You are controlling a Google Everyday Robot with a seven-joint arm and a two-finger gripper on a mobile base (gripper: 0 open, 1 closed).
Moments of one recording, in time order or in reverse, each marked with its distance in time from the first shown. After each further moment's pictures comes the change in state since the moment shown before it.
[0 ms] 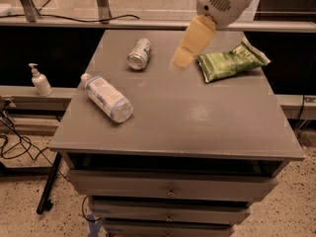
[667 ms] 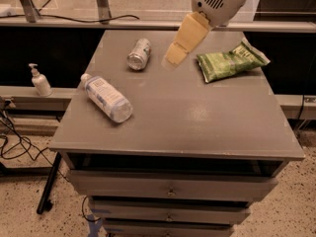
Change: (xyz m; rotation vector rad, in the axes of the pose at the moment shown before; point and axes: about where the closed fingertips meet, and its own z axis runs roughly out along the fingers) arm -0.009 0.002 0.002 -0.002 -0.010 0.078
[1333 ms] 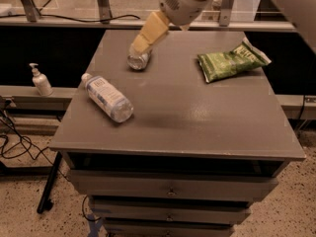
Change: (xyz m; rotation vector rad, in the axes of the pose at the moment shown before) arm -0.060 -0.030 0.056 0.042 -0.062 0.182
